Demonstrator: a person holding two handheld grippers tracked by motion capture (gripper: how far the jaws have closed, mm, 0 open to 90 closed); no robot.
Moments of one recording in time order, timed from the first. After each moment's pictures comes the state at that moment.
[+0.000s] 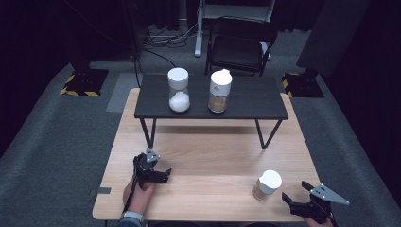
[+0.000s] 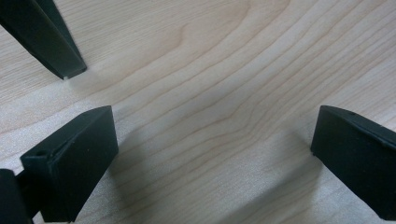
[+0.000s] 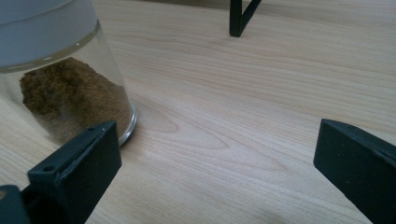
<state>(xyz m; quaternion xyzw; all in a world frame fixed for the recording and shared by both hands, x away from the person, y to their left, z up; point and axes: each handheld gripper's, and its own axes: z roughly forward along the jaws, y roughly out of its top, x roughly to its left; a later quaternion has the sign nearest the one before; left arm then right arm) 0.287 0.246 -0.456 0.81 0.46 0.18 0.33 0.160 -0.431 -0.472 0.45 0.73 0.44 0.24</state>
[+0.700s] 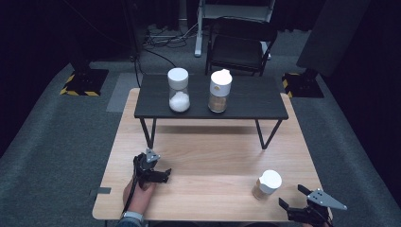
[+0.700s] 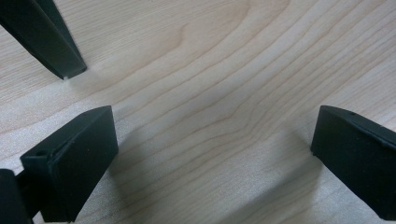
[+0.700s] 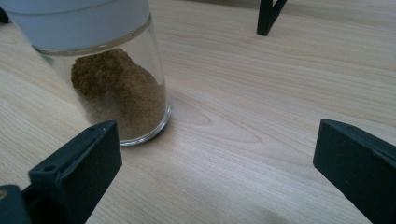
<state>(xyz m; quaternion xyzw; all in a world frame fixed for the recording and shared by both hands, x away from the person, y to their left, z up) 0.287 0.246 -0.456 0.81 0.46 0.18 0.33 0.151 -0.425 -0.474 0.43 0.75 0.45 0.23</state>
